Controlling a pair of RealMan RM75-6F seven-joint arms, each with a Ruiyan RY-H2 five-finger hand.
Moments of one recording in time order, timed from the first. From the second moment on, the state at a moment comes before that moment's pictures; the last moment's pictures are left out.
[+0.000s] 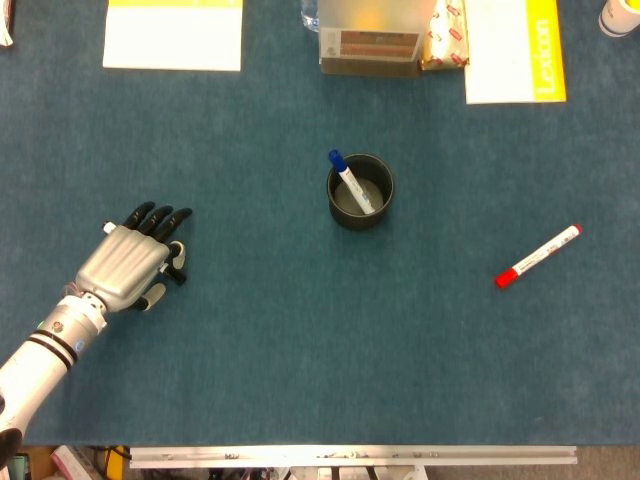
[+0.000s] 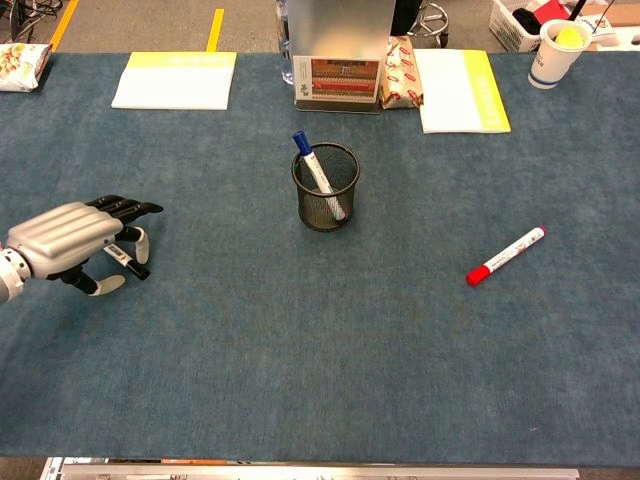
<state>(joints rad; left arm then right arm) -0.47 -1.37 0.08 -1.47 1.47 0.93 0.21 0.05 -1.00 0.02 -1.78 -1.52 1.46 -0.16</state>
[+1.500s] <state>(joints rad) -0.47 -1.41 0.09 -1.41 1.48 0.97 0.17 0.05 -0.99 0.02 -1.78 -1.52 1.46 -0.16</state>
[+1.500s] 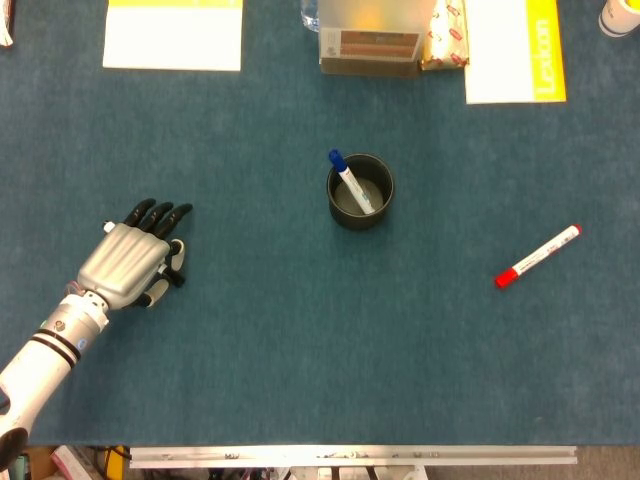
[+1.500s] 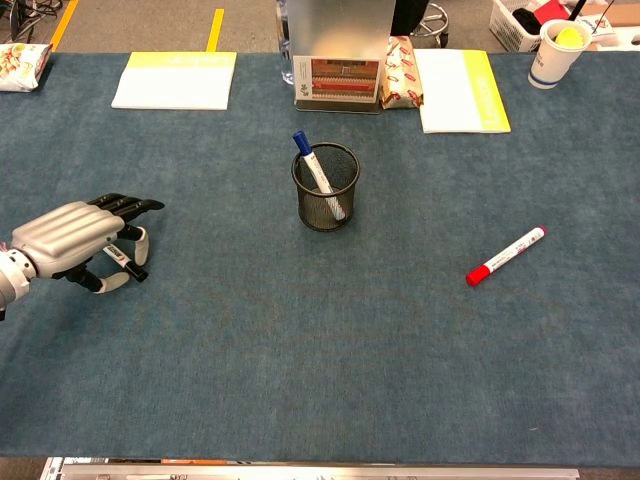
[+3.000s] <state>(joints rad) -0.46 -1.19 -0.01 -1.86 1.36 1.05 0.20 0.05 -0.98 0.02 -1.79 -1.54 1.47 -0.14</state>
